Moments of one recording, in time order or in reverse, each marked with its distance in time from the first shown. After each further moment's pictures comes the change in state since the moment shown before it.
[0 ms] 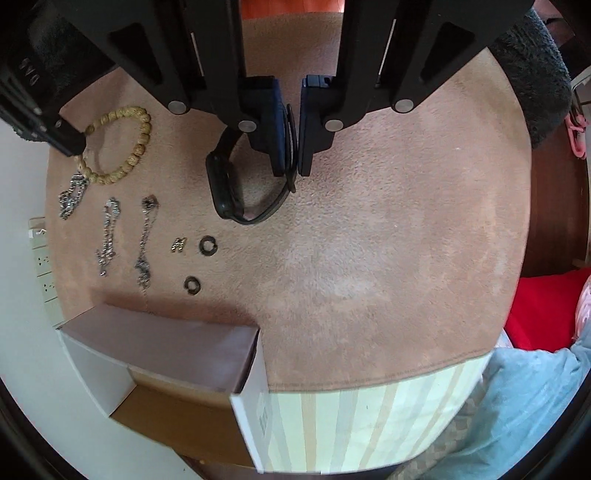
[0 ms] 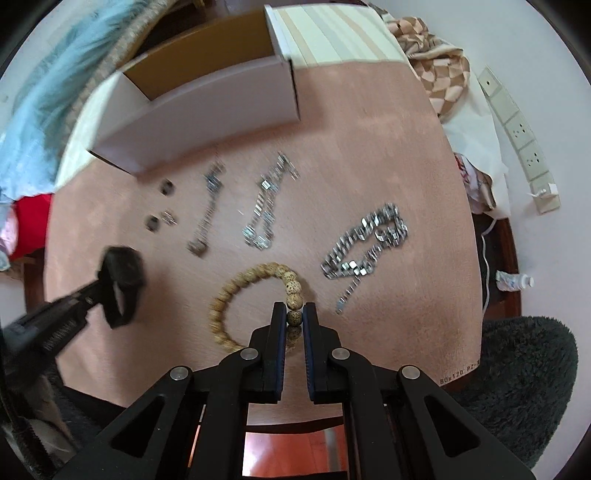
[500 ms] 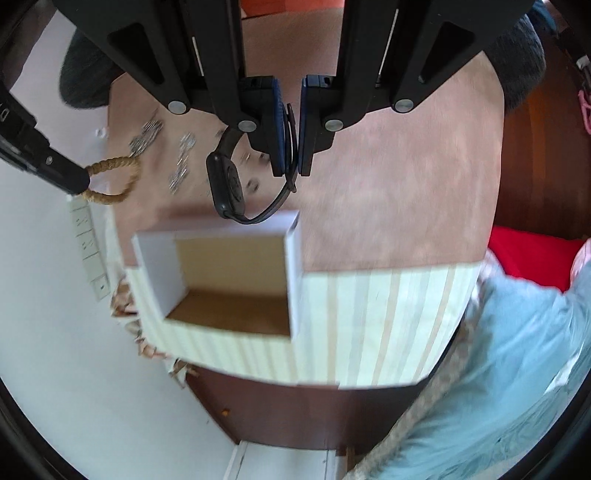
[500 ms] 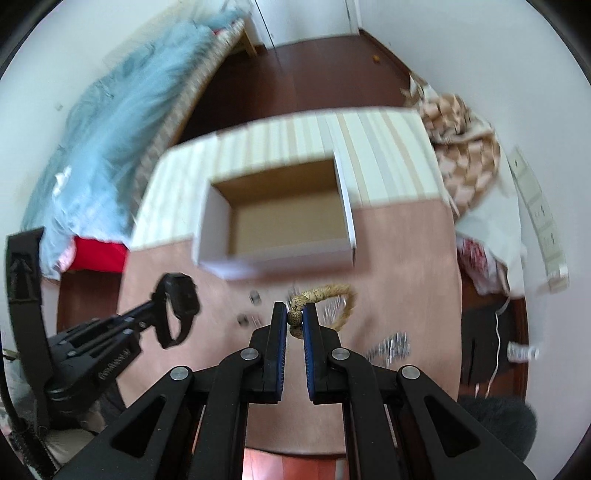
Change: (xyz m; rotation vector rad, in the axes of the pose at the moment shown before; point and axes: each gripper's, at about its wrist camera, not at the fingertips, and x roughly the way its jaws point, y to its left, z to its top) left arm -0.112 0.009 0.047 0.007 -0.177 -0.106; right arm -0.112 0.026 0.073 -0.106 -0.215 0.150
